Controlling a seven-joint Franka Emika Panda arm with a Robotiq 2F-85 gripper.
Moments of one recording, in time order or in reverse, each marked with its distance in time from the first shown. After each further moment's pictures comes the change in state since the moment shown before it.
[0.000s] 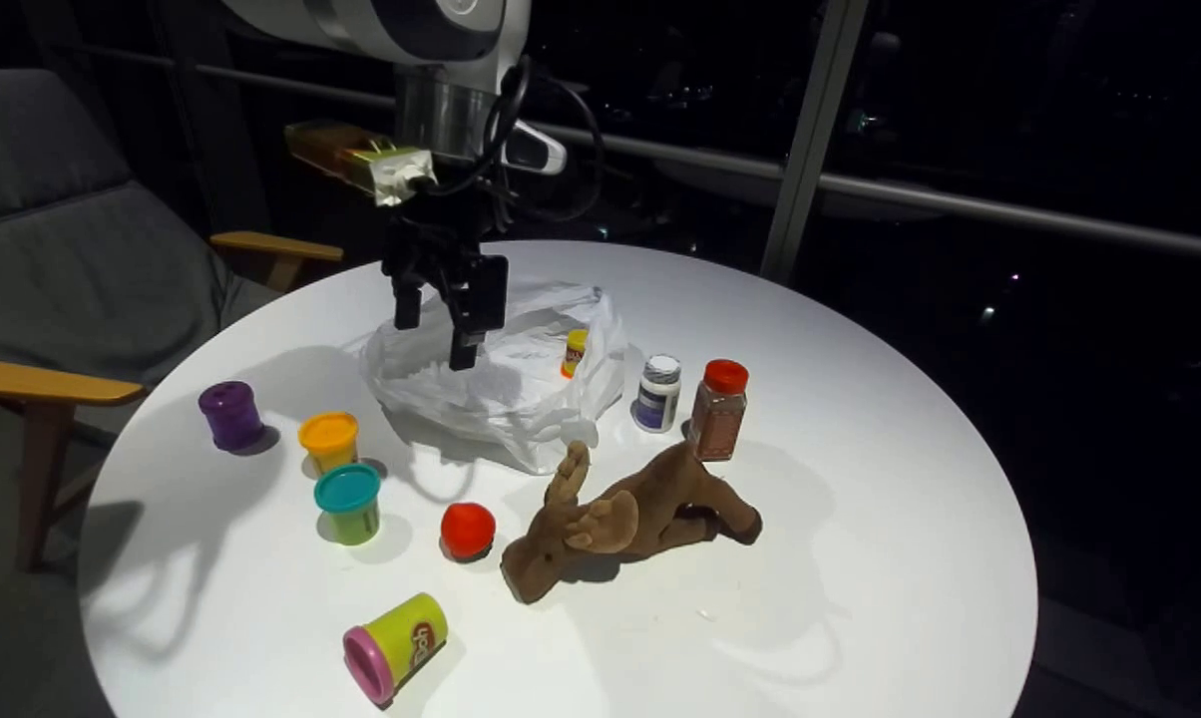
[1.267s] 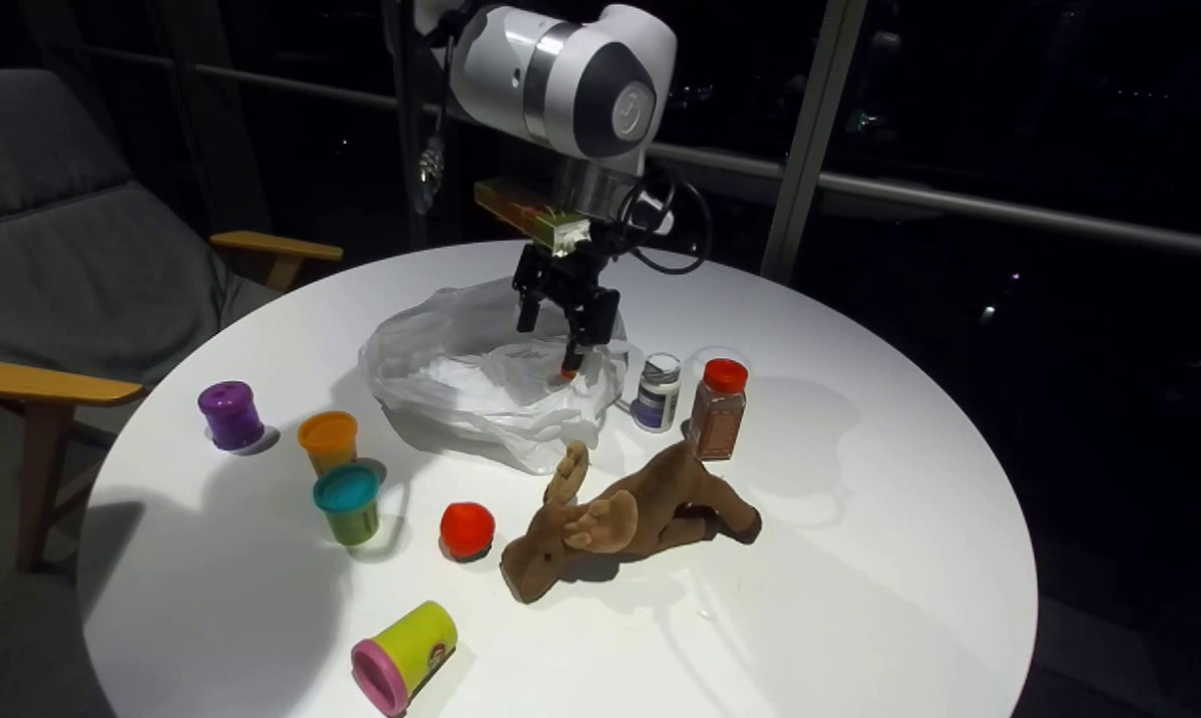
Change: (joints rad) arm -0.097 0.541 -0.005 0.775 0.073 -0.256 -0.024
